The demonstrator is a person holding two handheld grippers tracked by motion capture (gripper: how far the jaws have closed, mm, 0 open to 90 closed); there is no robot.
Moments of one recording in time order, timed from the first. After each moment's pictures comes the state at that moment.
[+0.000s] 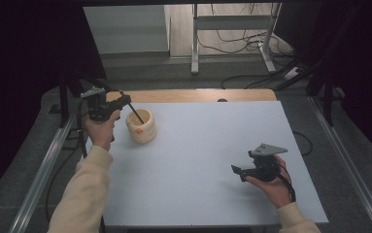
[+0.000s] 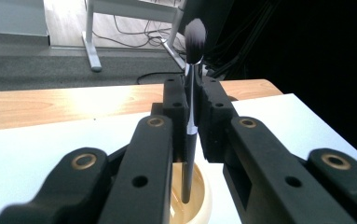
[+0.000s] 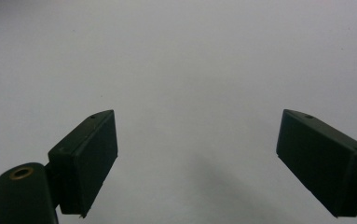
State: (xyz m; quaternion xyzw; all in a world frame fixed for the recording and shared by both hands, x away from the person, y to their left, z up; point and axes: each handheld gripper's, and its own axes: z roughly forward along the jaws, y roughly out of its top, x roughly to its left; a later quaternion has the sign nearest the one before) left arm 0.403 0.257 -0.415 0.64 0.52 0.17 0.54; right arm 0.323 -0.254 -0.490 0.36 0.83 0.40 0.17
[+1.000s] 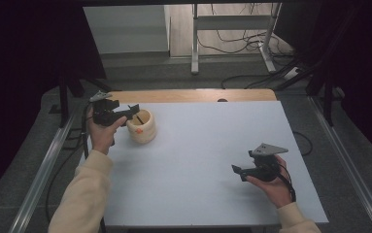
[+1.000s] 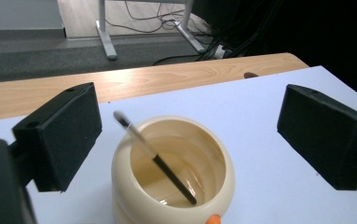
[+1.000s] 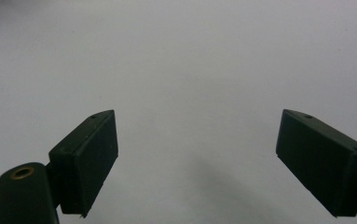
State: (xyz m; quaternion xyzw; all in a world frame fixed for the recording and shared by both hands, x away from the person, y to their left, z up) left arm 0.401 0.251 -0.425 0.67 0.52 0.20 0.49; right arm 0.323 -0.255 -0.490 0.36 0.83 0.40 0.17
